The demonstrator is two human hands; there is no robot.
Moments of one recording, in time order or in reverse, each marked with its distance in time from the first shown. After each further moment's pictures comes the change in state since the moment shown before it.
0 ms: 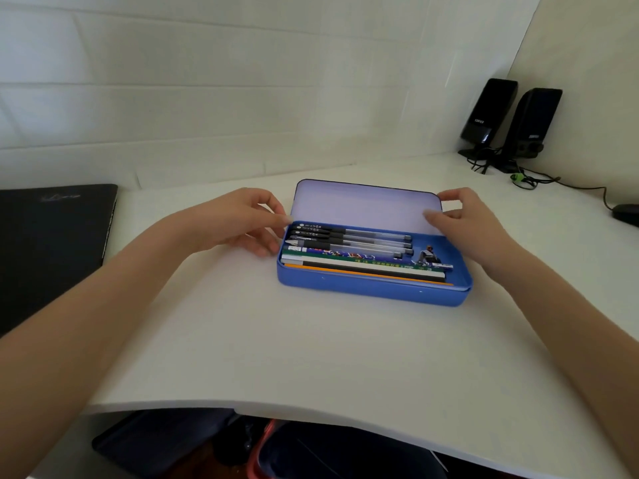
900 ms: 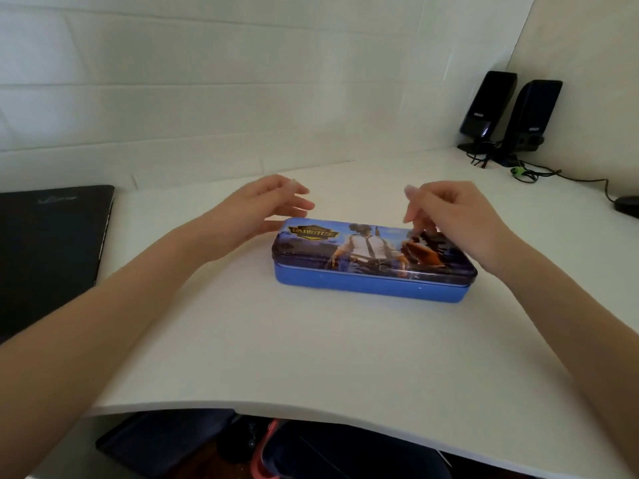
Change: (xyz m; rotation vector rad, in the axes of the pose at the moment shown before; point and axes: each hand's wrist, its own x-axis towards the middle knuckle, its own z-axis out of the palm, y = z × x) left_hand 0.005 0.002 0.021 -0.095 0.092 0.179; right_hand -0.024 -0.037 0.002 0.068 -0.098 -0.199
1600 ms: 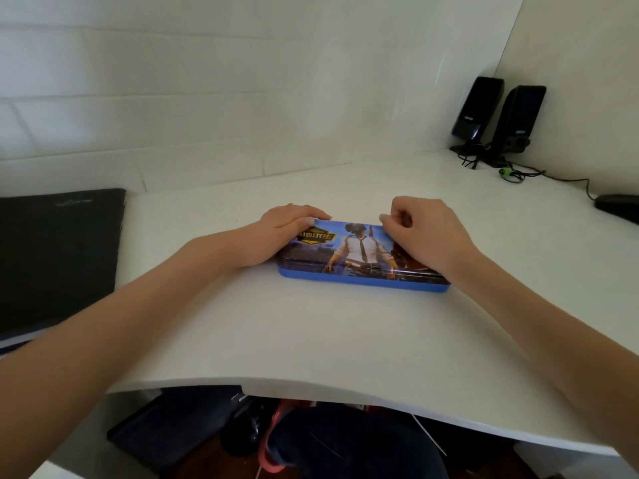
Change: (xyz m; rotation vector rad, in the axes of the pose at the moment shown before) left_hand -0.002 -0.012 0.015 0.563 -0.200 0.217; right_hand -0.004 0.015 0.023 -0.592 0.071 -0.183
